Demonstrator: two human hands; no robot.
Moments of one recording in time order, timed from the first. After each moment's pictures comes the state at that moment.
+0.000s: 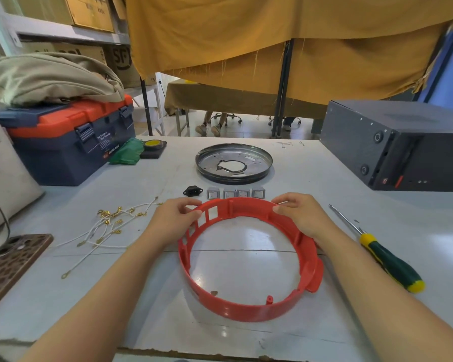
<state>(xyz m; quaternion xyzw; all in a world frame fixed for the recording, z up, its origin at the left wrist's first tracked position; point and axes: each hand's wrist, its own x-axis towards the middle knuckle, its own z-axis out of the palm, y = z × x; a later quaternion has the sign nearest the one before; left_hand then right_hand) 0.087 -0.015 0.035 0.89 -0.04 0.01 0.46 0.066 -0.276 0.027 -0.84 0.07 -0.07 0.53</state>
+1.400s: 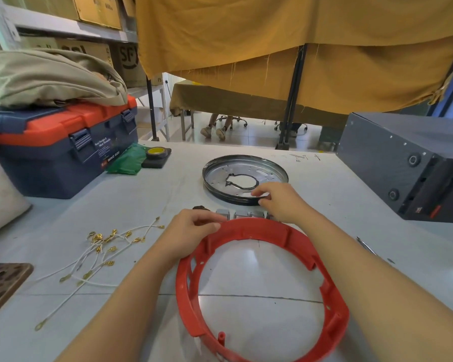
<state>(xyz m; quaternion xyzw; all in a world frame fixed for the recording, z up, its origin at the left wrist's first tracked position) 0.139 -0.022 0.032 0.83 -0.11 -0.05 0.54 0.188 -0.244 0.049 -0.96 -0.07 -0.06 0.26</state>
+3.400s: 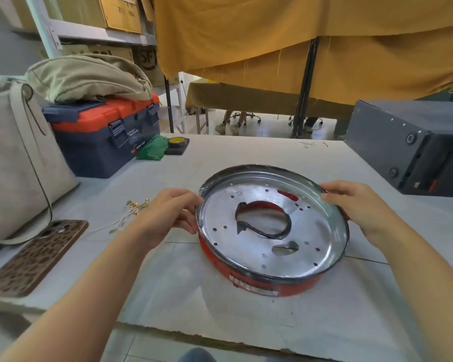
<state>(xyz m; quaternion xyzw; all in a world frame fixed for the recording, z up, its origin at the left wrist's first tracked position) 0.069 0.029 0.055 0.76 -0.07 -0.06 0.64 0.044 -0.298 0.061 -0.81 0.08 -0.10 0.57</state>
